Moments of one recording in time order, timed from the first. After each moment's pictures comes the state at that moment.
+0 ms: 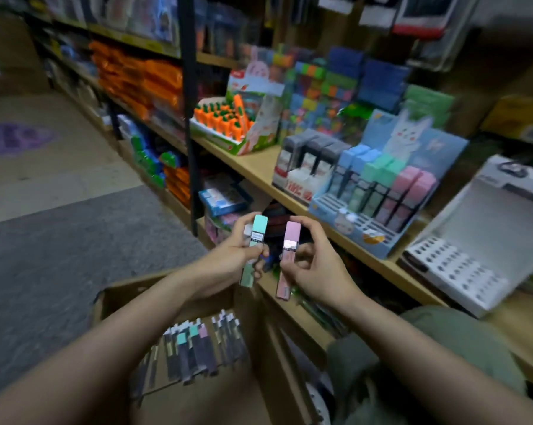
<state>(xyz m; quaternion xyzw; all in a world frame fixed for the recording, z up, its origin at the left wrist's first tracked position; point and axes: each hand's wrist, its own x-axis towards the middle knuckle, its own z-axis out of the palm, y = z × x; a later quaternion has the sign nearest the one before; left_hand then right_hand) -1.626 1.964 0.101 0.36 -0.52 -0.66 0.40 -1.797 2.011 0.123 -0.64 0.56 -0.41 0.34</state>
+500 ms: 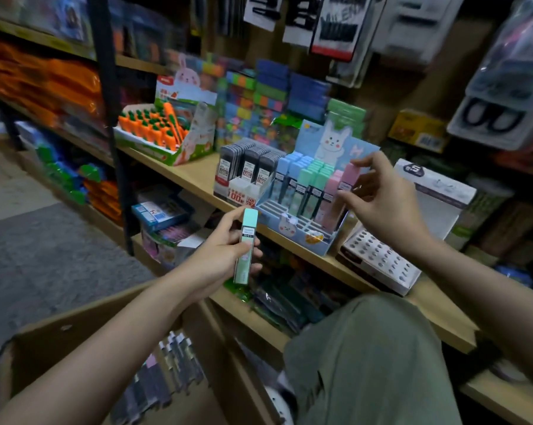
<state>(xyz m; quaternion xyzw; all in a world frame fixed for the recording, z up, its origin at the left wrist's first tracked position) -1.680 1.958 0.127 0.30 -0.54 -0.68 0.40 -1.922 2.018 0.233 -0.65 0.63 -0.43 -0.04</state>
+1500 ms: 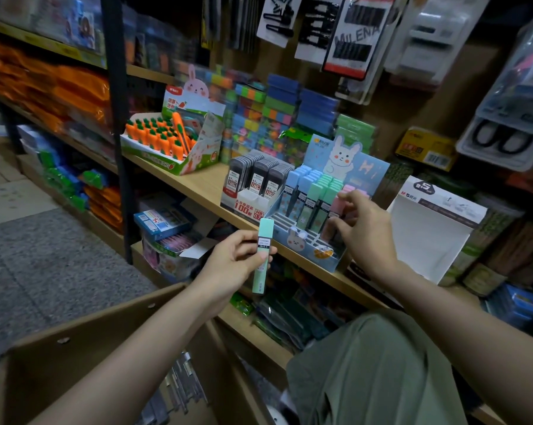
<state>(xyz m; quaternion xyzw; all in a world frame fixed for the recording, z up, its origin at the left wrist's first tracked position) -1.678 1.953 0.118 0.31 -0.56 -0.64 0.43 -1.917 1.976 0.185 -0.62 0.67 -0.38 -0.13</state>
